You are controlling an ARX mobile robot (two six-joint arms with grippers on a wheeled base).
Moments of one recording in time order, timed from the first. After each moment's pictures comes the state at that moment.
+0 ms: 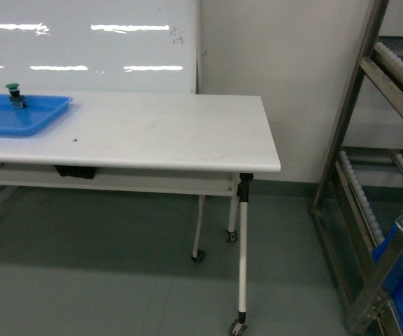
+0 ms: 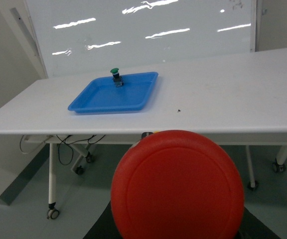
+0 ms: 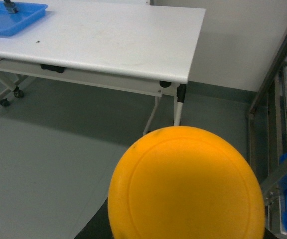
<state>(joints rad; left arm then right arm) 0.09 1.03 0.36 0.54 -0.19 0.21 0.31 1.19 0.26 0.63 0.02 0.09</state>
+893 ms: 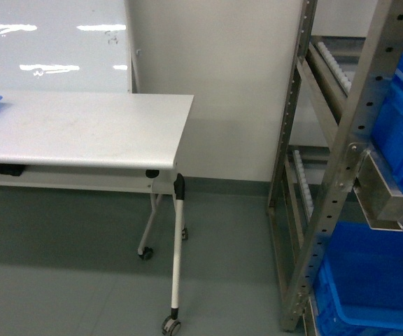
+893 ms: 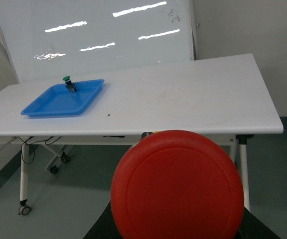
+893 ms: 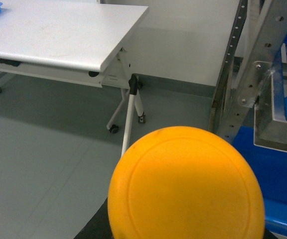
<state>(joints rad) 0.09 1.03 0.36 0.54 -0.19 0.21 0.31 1.19 0.26 0.63 0.02 0.09</state>
